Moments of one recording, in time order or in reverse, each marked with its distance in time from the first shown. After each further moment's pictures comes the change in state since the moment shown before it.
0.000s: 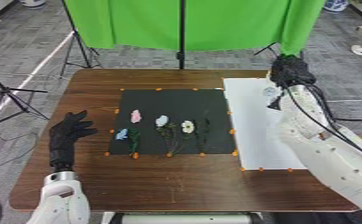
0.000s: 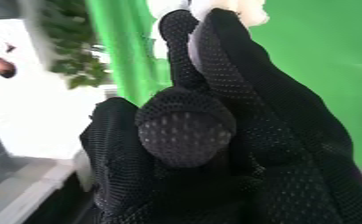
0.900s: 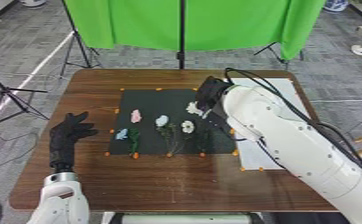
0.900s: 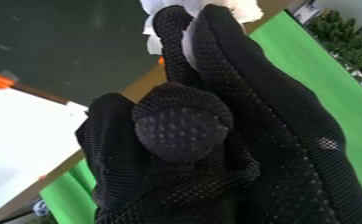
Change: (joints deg) left arm 0.2 0.4 0.3 -0.1 0.1 0.0 -0.2; right arm 8.1 -11.6 -9.2 -7.2 43.3 -12.0 12.8
